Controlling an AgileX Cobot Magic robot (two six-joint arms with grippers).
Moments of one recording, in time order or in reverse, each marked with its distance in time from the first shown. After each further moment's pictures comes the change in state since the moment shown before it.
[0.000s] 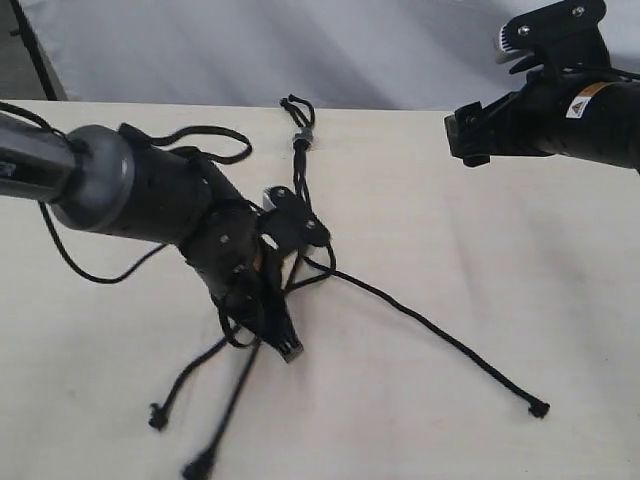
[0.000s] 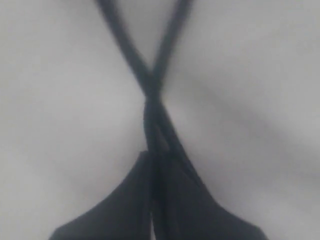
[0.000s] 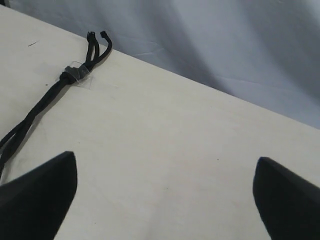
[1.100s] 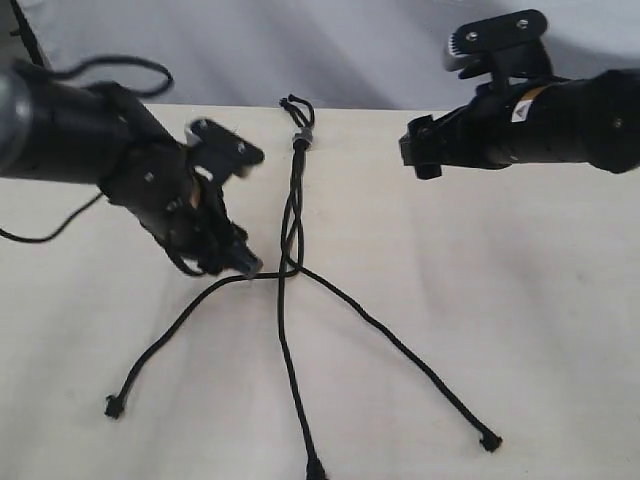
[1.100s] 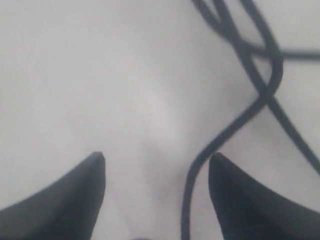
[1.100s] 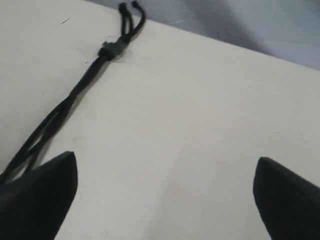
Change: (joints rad) left arm 0.186 -0.147 0.013 0.132 0.012 -0.240; right arm 0.114 0.065 -0.098 0.000 0.185 0.123
